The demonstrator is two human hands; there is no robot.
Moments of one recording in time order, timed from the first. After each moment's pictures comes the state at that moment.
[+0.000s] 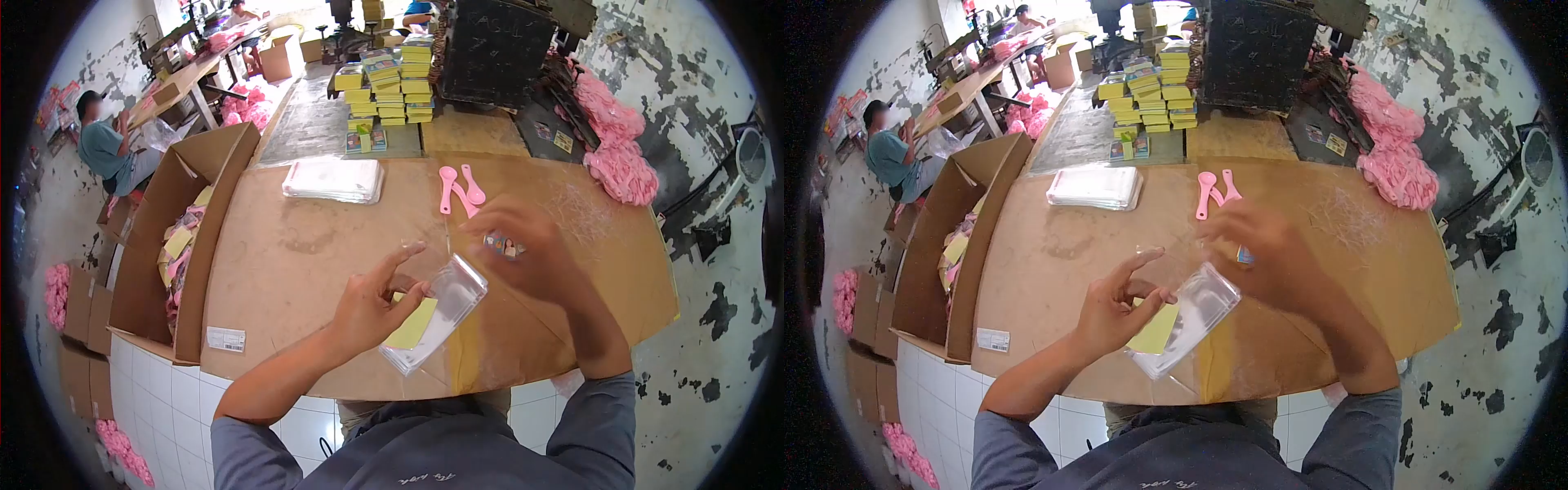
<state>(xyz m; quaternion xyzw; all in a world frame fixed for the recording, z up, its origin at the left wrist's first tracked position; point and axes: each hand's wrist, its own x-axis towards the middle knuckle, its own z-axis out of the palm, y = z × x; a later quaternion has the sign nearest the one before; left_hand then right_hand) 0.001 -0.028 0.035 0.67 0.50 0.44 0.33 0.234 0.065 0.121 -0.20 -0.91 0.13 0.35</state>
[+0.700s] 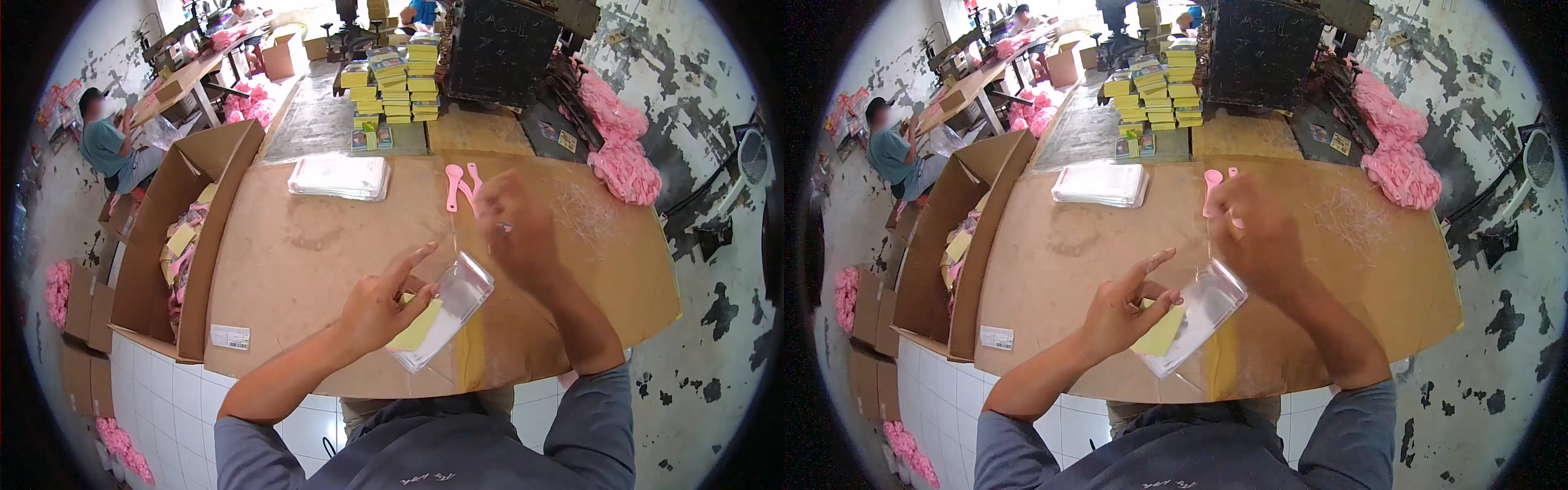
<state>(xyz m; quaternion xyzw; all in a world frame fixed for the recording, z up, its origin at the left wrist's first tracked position) -0.001 -0.031 0.033 0.71 0.49 0.43 0.28 0.207 0.078 0.097 -0.27 -0.86 0.03 0.44</state>
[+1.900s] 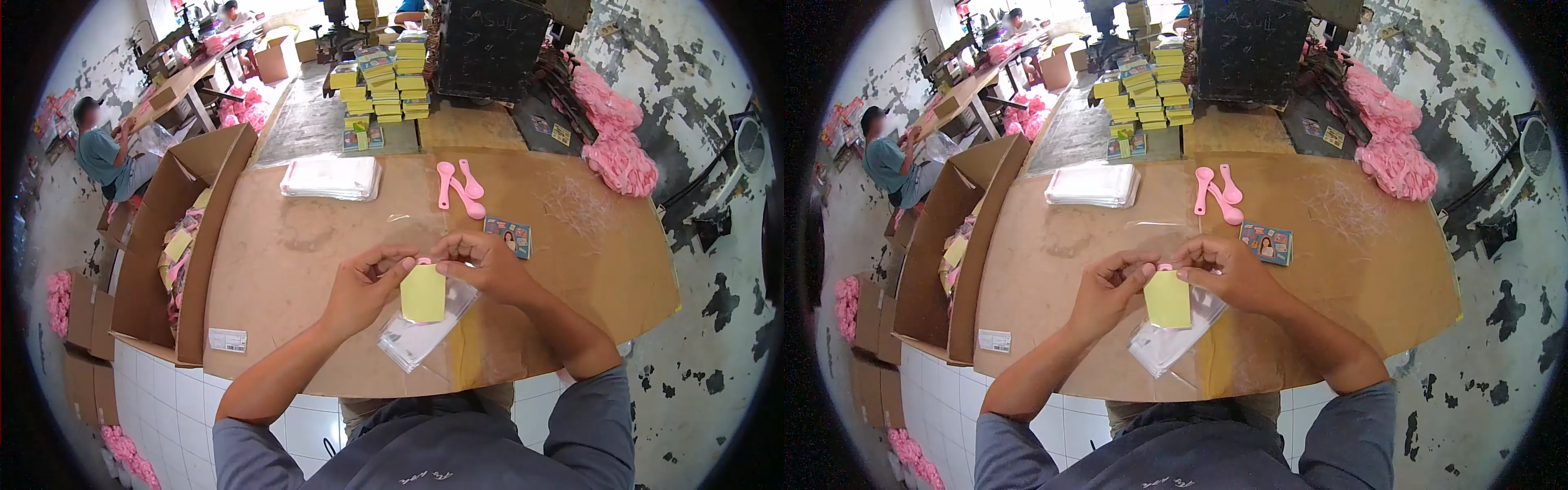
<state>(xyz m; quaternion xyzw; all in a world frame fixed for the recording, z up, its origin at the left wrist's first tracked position) -0.006 -0.012 0.019 0.48 0.43 0.54 0.53 0.216 0.068 0.034 -0.28 -0.71 0.59 0.28</state>
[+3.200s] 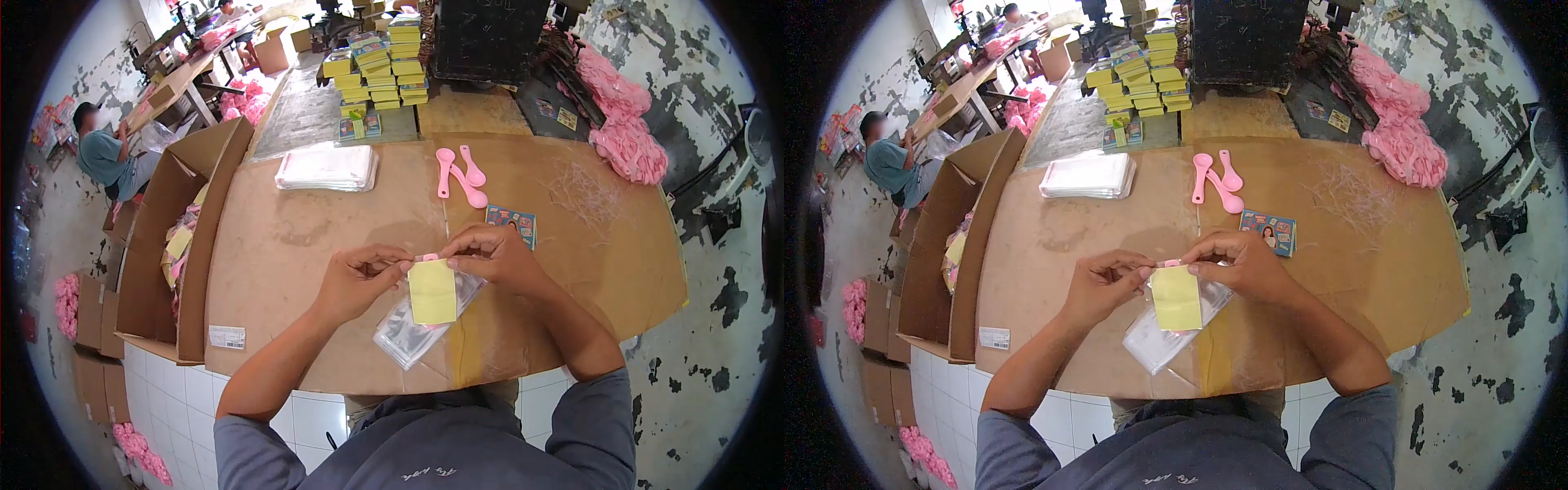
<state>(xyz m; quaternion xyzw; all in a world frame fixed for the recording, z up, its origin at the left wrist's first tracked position) -0.019 -0.005 0.007 0.54 0.47 0.49 0.51 0.235 0.079 0.026 -0.28 -0.72 0.58 0.28</state>
